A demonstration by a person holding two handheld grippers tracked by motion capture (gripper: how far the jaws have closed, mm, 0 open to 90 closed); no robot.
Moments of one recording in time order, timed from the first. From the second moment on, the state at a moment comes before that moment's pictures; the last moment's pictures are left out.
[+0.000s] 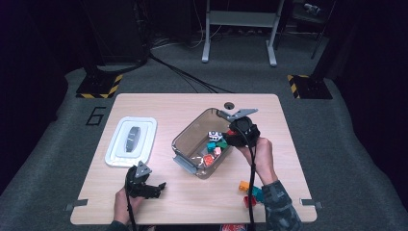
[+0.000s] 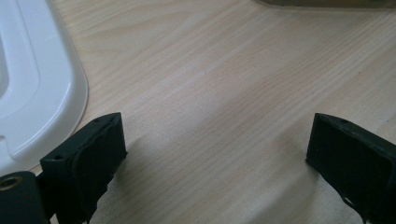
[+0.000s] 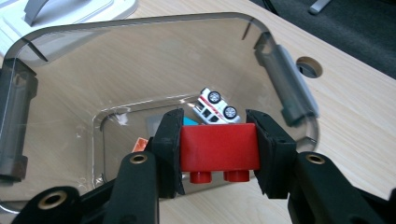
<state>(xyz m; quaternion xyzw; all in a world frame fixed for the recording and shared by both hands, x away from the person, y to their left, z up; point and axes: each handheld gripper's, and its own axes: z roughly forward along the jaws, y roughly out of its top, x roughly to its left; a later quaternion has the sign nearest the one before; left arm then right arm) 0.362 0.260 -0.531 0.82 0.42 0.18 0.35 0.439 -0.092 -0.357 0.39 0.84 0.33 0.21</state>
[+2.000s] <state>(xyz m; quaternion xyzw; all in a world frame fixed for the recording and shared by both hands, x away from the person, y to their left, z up) 0.362 0.260 -0.531 0.82 0.41 0.18 0.35 0.399 -0.144 -0.396 0.42 0.82 0.35 0.16</state>
